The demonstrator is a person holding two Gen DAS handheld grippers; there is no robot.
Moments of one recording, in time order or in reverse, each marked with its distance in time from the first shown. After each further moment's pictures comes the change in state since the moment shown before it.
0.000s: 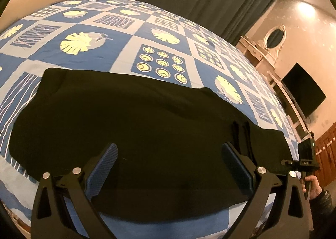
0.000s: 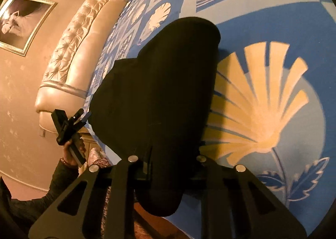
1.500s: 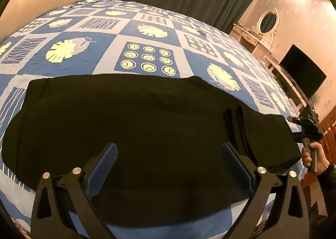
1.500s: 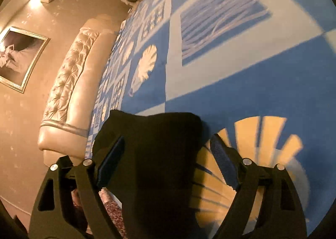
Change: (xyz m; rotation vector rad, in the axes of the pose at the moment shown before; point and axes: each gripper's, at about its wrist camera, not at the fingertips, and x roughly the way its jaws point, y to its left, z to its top) left arm 0.018 -0.029 -0.008 0.127 0.041 0.021; right arm 0.000 -0.012 0.064 0.141 -0.188 0.026
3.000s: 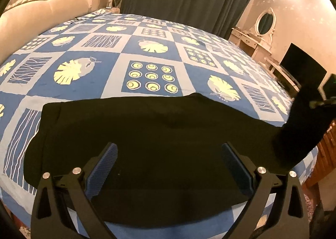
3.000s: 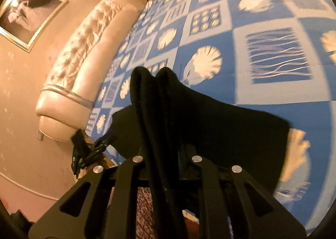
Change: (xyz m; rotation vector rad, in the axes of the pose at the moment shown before) left arm -0.024 -0.001 0.019 0.056 -0.071 0.030; right arm -0.018 0.167 -0.015 -0.243 0.109 -0.102
